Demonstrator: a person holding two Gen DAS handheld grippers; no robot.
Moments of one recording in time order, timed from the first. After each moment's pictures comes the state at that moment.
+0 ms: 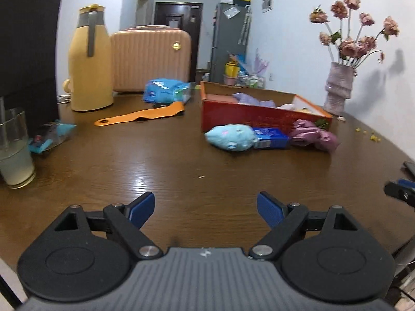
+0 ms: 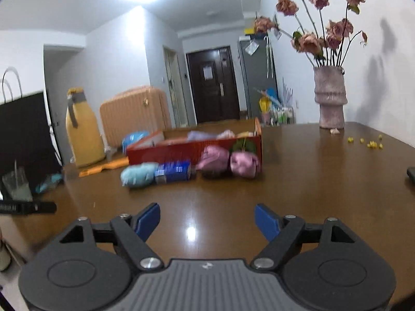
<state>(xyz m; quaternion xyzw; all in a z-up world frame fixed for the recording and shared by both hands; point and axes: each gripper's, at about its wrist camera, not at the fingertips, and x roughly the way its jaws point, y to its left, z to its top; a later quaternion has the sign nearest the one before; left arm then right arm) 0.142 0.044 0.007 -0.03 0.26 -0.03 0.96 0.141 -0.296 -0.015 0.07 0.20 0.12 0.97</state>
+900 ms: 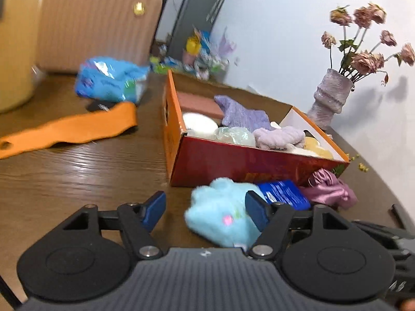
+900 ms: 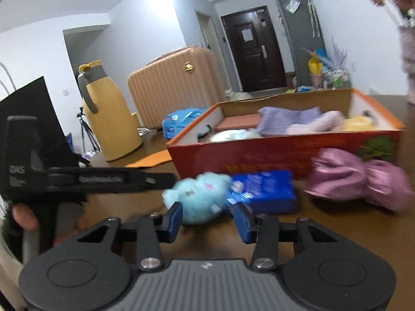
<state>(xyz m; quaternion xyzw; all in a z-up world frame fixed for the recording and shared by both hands) 0.388 0.073 -0.010 -0.12 0.33 -0.17 0.92 0.334 -0.169 -0.014 0.11 0.27 0.24 0.92</state>
